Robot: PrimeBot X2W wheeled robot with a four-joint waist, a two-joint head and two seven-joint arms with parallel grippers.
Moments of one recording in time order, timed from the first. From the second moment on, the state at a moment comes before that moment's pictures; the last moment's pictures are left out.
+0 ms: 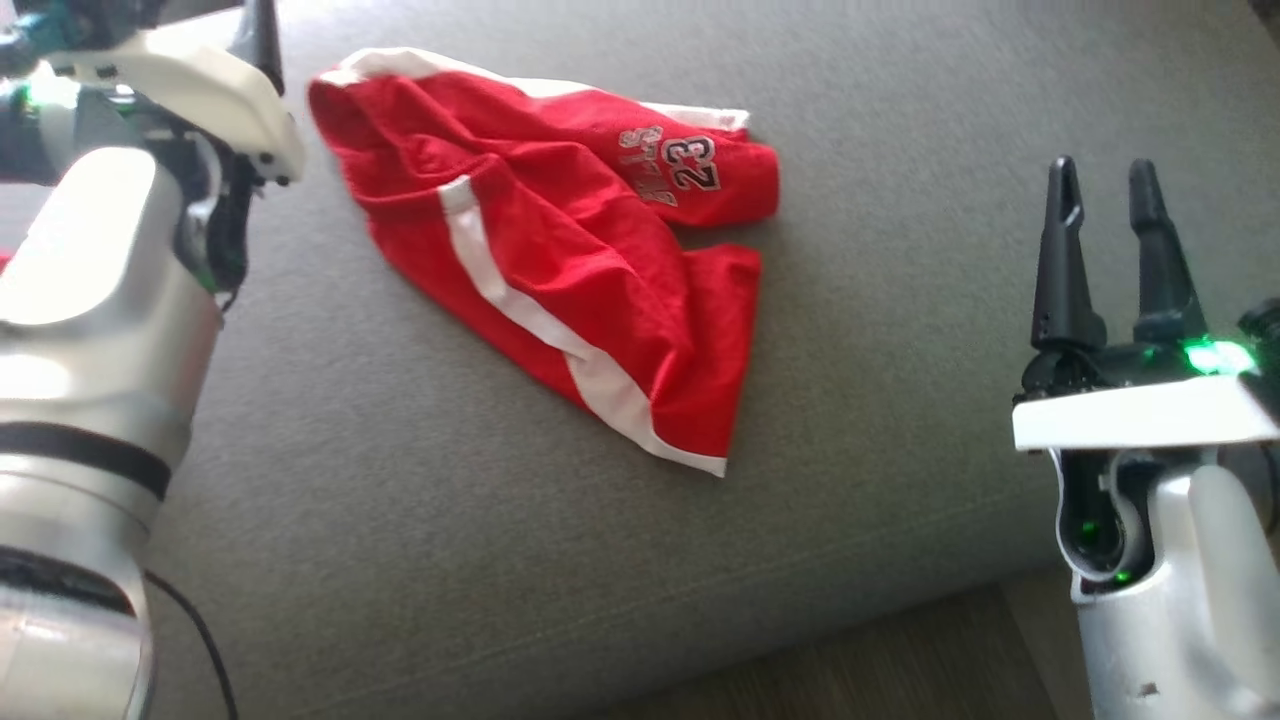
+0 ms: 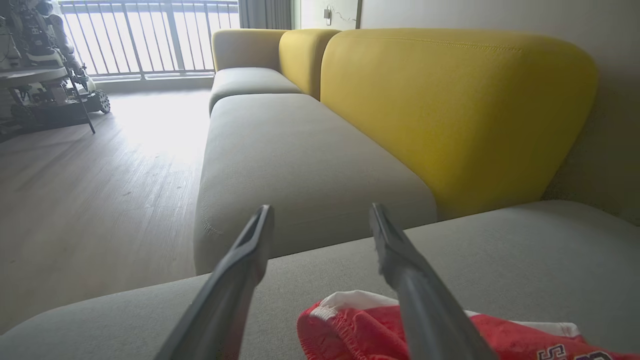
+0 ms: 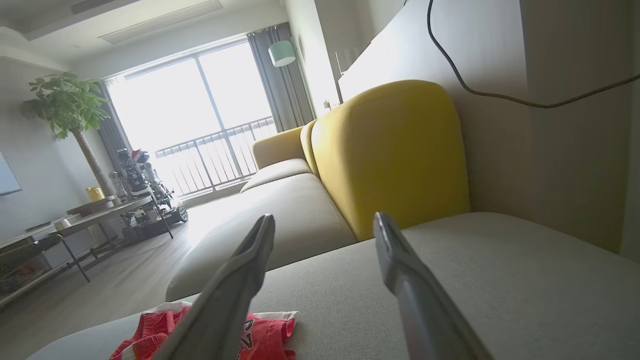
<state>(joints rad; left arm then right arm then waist) -1.08 0.28 -0.66 1.00 -0.67 0.03 -0.25 -0.29 -0.05 -0.03 0.06 0.40 0.13 -0.26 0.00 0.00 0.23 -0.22</state>
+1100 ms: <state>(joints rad) -0.10 0.07 -0.24 0.06 -0.31 0.07 -0.26 -0.20 -0.05 -0.05 0.12 0.27 0.13 -0.24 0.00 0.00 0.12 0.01</state>
